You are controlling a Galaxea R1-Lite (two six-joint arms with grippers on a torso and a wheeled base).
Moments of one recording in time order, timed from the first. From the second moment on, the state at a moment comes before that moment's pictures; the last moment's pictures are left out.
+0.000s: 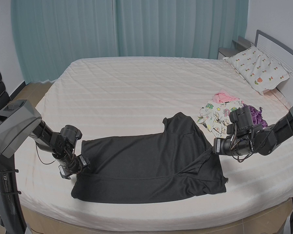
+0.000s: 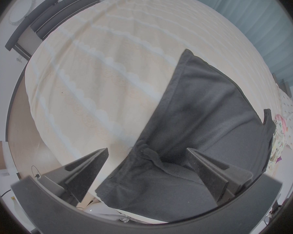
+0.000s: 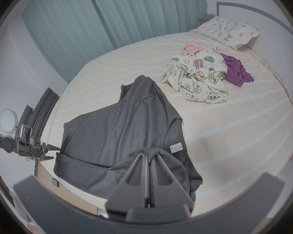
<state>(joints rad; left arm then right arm) -0.10 2.27 -1.14 0.12 0.09 -0.74 0.32 1.98 -0.93 -0.27 -0.05 0.38</state>
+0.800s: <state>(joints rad) -0.05 2.18 -0.99 0.11 0.04 -0.73 0.35 1.80 -0.69 -0.16 0.06 0.37</state>
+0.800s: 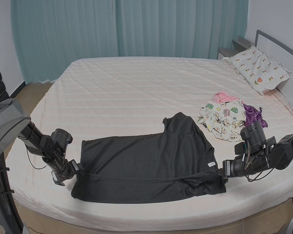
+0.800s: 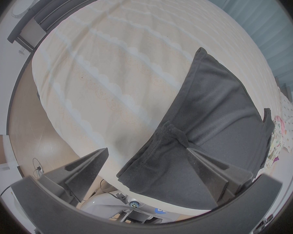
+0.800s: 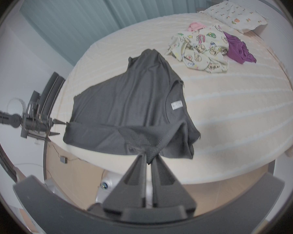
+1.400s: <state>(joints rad) -0.05 2.16 -0.99 0.11 -0.02 -0.73 0.32 1.87 -0.59 -0.22 0.09 0.30</state>
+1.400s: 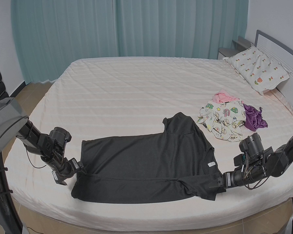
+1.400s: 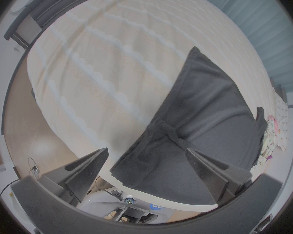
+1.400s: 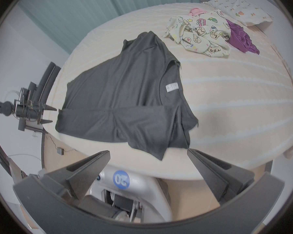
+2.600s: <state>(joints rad) -0.04 2.19 -0.96 -0.02 -0.09 -0.73 0.18 2.22 -0.53 -0.85 0.26 0.43</state>
